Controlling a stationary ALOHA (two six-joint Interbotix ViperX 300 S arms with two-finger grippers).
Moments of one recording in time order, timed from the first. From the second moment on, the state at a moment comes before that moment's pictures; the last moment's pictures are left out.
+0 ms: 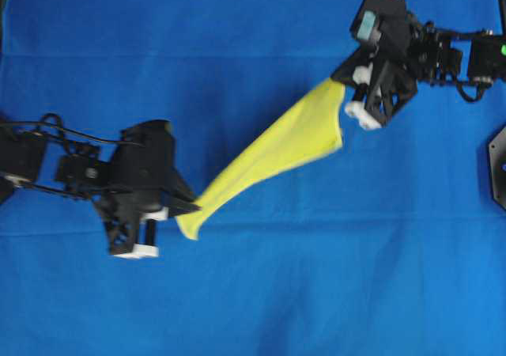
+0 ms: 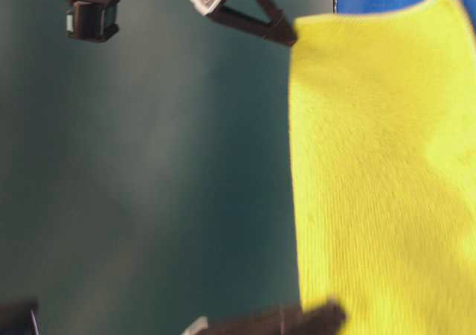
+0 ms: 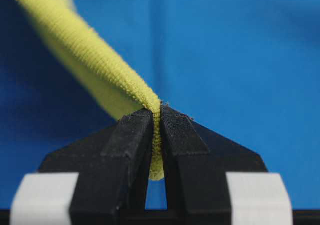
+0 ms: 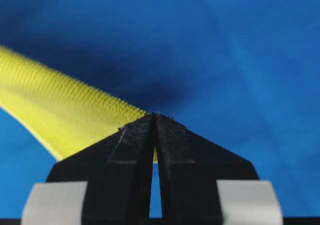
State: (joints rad) left arm -0.19 -0.21 0.71 -0.03 0.17 -0.15; right arm -0.30 -0.29 0.77 -0.27 0.32 0.42
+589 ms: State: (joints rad) left arm -0.19 0.11 0.30 -0.02 0.13 -0.08; right arm -0.41 -0.21 0.64 -0.36 0.28 0.42
